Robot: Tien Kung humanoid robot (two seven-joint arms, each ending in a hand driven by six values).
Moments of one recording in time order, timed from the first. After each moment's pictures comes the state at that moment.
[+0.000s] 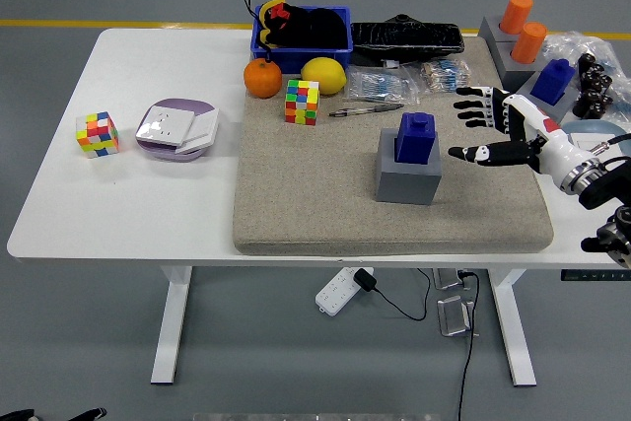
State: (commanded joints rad) left arm -0.25 0.19 -0.10 -0.20 -0.15 0.00 0.19; right arm 0.47 -0.25 1.20 1.05 -1.29 0.21 0.12
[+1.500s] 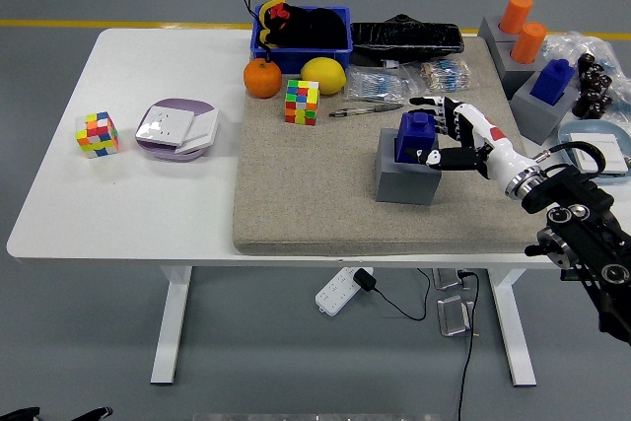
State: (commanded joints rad) left arm -0.25 0.19 -0.12 -0.21 -0.11 -0.01 0.20; right arm 0.55 -0.17 0.99 0.87 -1.19 0.09 0.25
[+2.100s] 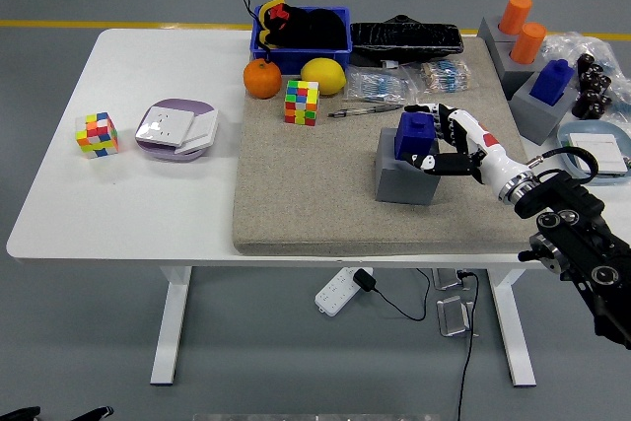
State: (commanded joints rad) left arm -0.25 0.18 -0.12 -0.21 -0.10 -0.01 0.20; right arm 0.58 -0.16 0.93 0.83 -1.17 0.04 0.28
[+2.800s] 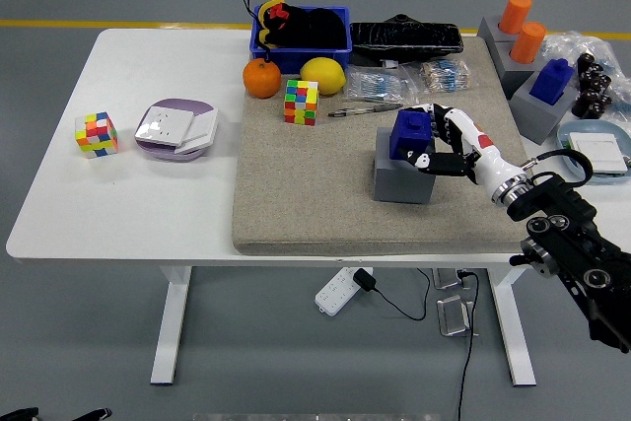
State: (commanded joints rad) left arm -0.25 0.19 -0.13 -0.21 -0.09 -0.01 0.20; right arm 0.57 -0.16 0.88 0.87 -1.14 -0.03 0.31
